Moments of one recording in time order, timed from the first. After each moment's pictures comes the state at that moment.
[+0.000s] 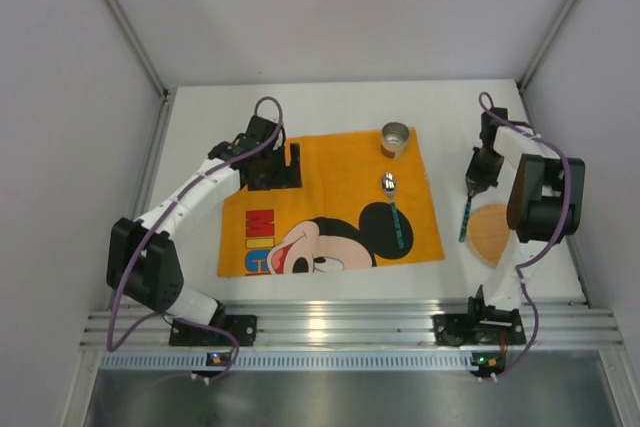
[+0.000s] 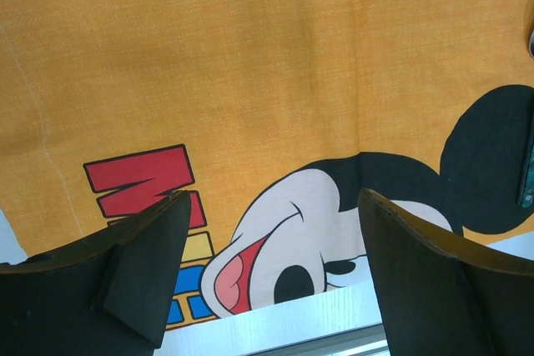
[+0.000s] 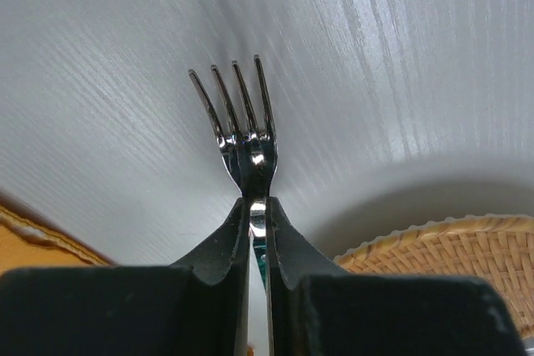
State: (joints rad) left arm -0.44 1.49 1.21 -0.68 -0.01 -0.44; right arm -0.12 1.92 1.35 -0.82 0.09 0.32
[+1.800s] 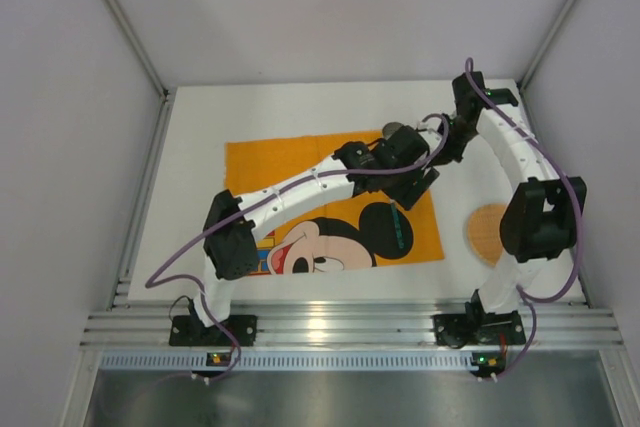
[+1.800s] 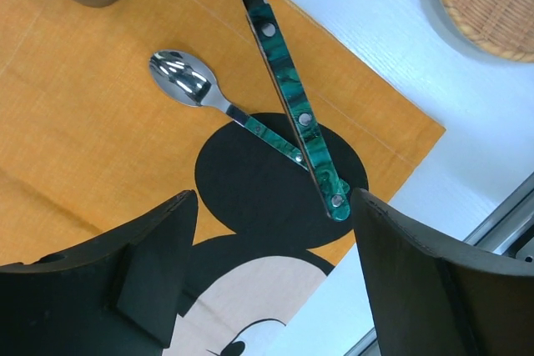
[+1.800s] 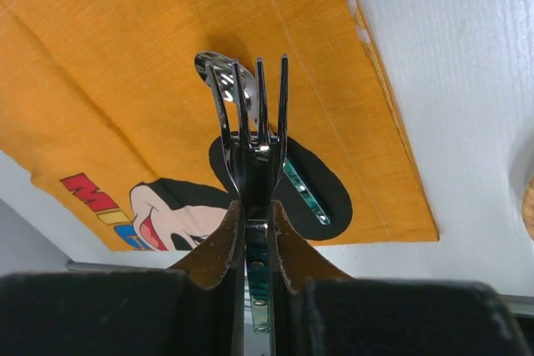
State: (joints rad) left arm -1.04 2.01 1.97 -0.77 -0.13 -0.16; right arm 0.12 1.77 1.62 -1.10 -0.21 0.61
